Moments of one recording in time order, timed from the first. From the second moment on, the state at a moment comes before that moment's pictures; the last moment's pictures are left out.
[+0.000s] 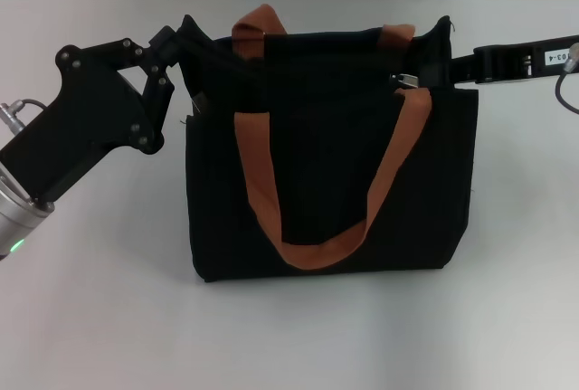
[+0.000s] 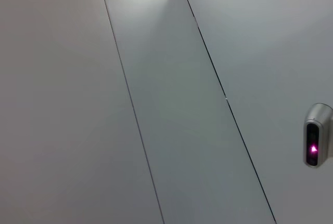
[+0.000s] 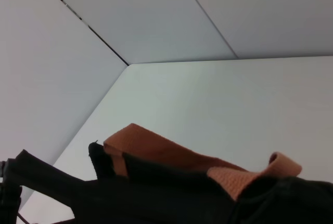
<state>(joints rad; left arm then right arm) -0.45 -2.07 0.43 0.13 1.58 1.83 -0.29 0.56 2.08 -0.92 -1.22 -2.09 -1.59 2.51</state>
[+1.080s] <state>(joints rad) -0.46 -2.08 0.42 0.12 1.58 1.80 -0.29 0.47 2.03 -0.63 -0.74 -1.58 -1.87 1.78</state>
